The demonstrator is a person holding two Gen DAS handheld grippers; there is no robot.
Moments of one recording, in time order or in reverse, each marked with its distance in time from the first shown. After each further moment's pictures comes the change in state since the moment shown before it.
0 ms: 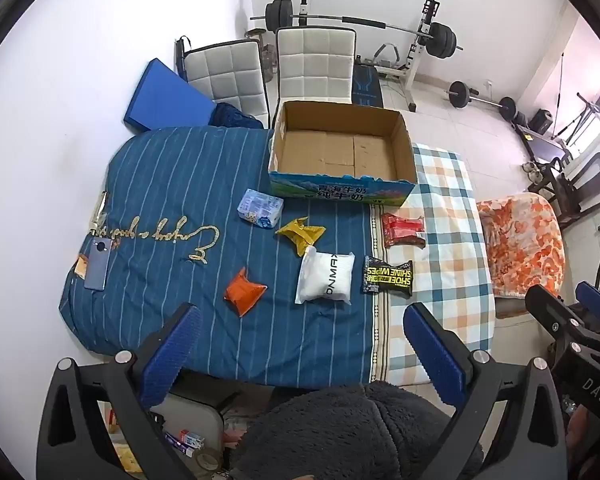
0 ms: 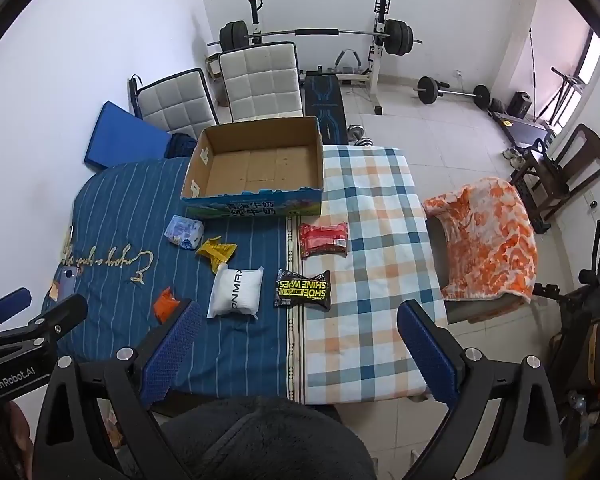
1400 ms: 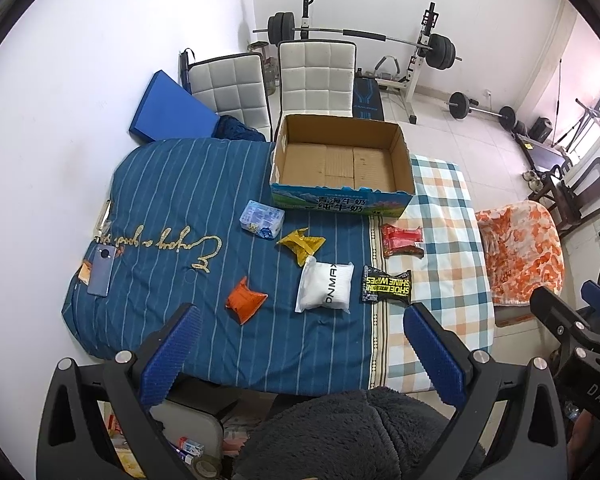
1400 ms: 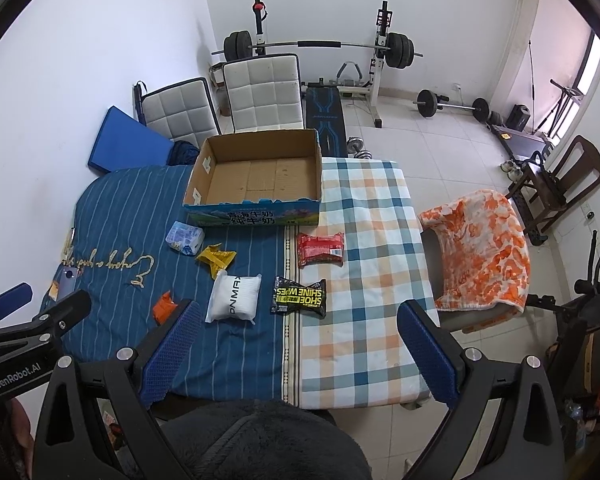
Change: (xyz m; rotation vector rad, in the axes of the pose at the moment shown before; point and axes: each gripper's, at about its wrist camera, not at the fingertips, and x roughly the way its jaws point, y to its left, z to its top) left arm -0.012 -0.002 -0.002 -0.003 -0.039 0.013; right arm -0.023 0.006 -0.006 -0.027 -0.047 -0.021
